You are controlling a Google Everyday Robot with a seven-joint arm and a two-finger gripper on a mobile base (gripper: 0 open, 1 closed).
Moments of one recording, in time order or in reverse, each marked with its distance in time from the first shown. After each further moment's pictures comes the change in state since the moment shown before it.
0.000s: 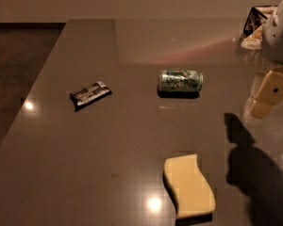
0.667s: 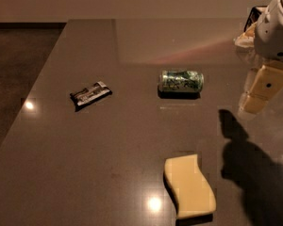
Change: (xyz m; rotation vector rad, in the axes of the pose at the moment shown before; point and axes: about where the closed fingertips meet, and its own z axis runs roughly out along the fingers) arm -0.009 -0.007 0.005 -0.020 -0.014 -0.012
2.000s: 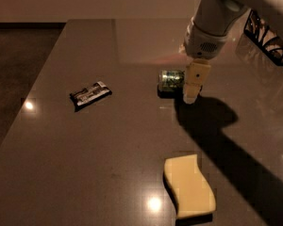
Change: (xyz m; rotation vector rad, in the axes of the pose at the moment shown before) arm -0.077 -0.073 0.121 -0.147 -0.016 -0.138
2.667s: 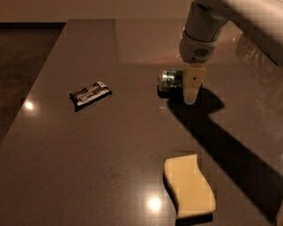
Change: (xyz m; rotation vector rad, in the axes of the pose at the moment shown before) arm 0.012 -0.024 0.034 -0.023 0.094 -0.046
